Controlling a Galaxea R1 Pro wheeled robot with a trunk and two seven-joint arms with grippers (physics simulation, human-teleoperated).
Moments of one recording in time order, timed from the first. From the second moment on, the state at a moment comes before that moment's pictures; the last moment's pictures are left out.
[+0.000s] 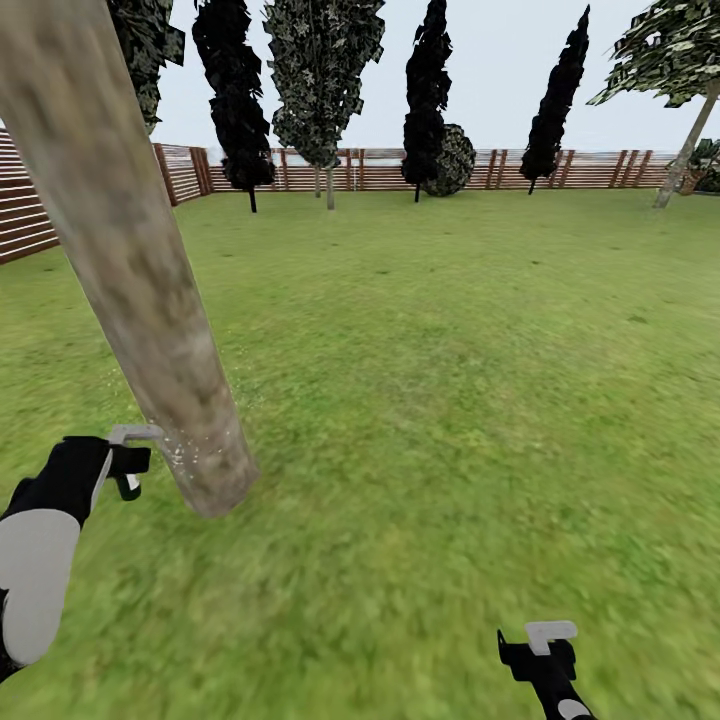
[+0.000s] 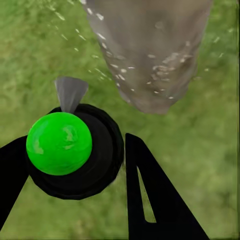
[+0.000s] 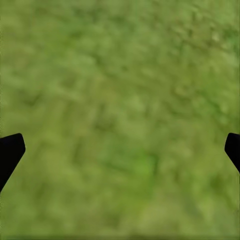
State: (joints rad) left arm -0.99 0.30 0.36 -0.60 -0.43 0.64 -0.25; right arm -0.52 -0.11 0.10 -0.06 0.00 -0.44 -0.15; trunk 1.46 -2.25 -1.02
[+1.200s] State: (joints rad) left arm -0.94 0.25 0.37 -0.58 -0.44 0.64 -0.14; right arm -0.52 -0.11 0.10 -0.06 0.00 -0.44 -0.15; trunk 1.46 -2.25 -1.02
